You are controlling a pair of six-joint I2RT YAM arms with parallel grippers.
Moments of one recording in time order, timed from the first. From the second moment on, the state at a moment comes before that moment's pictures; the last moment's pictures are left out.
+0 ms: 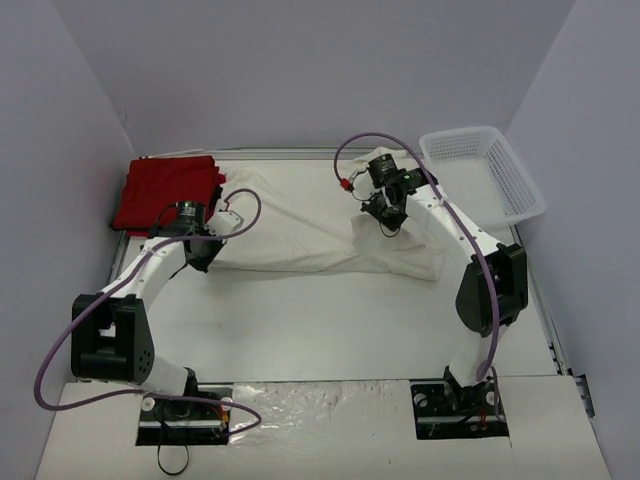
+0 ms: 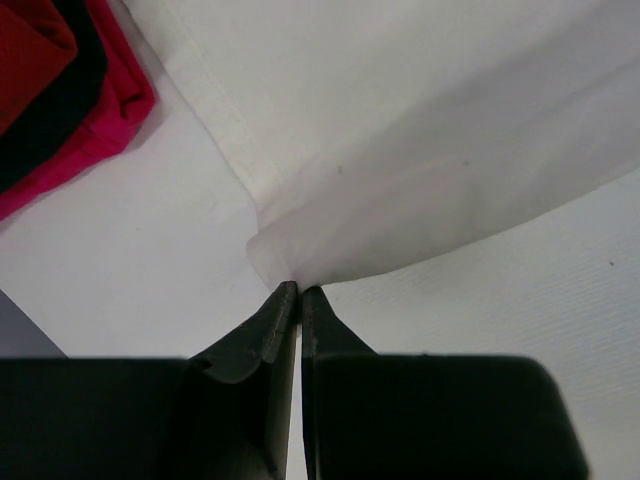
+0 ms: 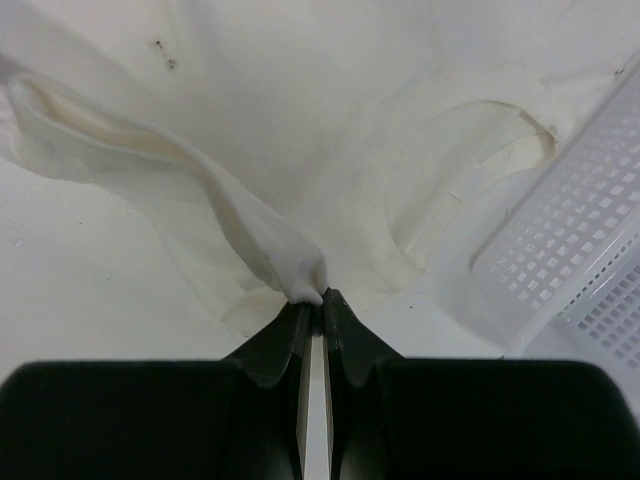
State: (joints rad) left arm -0.08 1.43 0.97 -0.60 0.07 0.57; right arm 0.42 1.79 1.57 -0.92 0.15 -0.49
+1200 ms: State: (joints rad) left arm -0.08 1.89 1.28 -0.46 -0.06 0.58; right arm 0.37 2.34 2.06 -0.88 0.20 -0.51
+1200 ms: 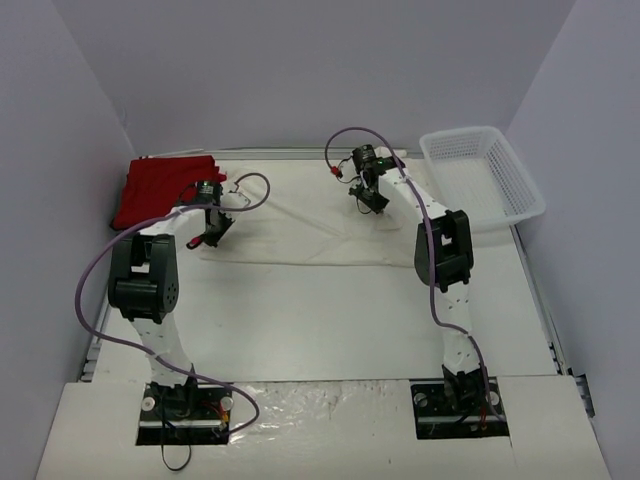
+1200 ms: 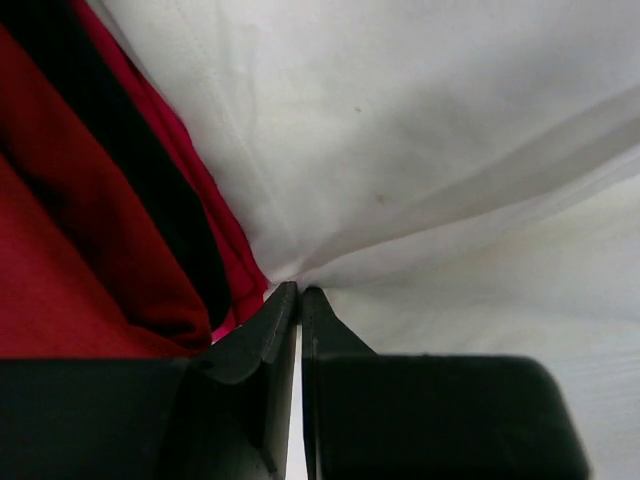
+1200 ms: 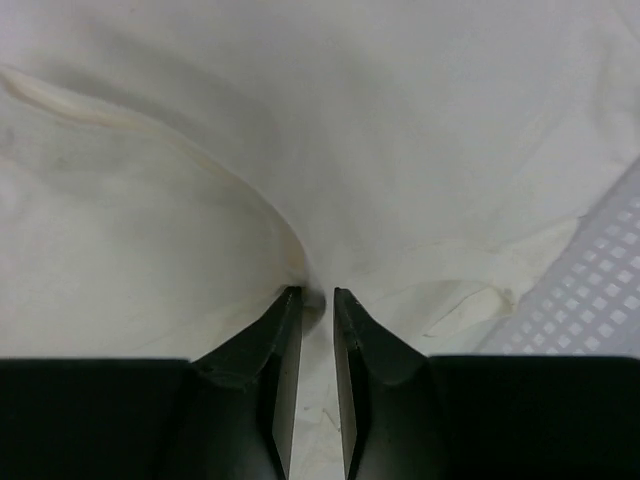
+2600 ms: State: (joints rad) left arm -0.10 1.69 1.15 -0.40 -0.09 0.46; right arm 0.37 1.98 1.51 -0.65 0.09 -0.47
